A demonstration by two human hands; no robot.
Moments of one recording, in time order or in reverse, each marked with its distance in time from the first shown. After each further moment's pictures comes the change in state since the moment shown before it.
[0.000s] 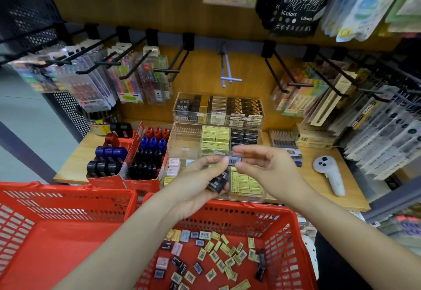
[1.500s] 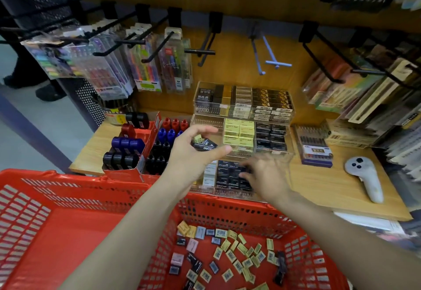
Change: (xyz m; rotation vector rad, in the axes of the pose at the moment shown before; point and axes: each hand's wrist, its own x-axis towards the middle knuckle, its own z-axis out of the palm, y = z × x) left_hand 0.021 0.029 -0.057 0.558 0.293 0.571; right_hand 0.070 0.106 0.063 -1.014 -0.020 -0.118
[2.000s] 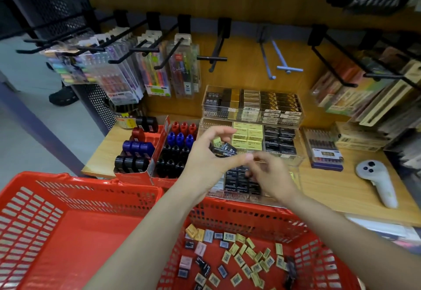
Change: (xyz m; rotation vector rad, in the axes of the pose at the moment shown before) left_hand -0.007 0.008 0.005 0.023 -0.076 0.076; right_hand -0.001 -0.020 -0.015 0.890 0.015 0.185
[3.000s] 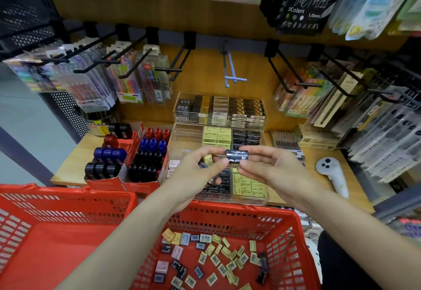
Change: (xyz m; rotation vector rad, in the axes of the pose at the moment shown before) left_hand -0.015 0.011 0.035 -0.147 -0.250 -0.281; right_hand -0.055 -0.062 -0.086 0.599 -0.113 0.222
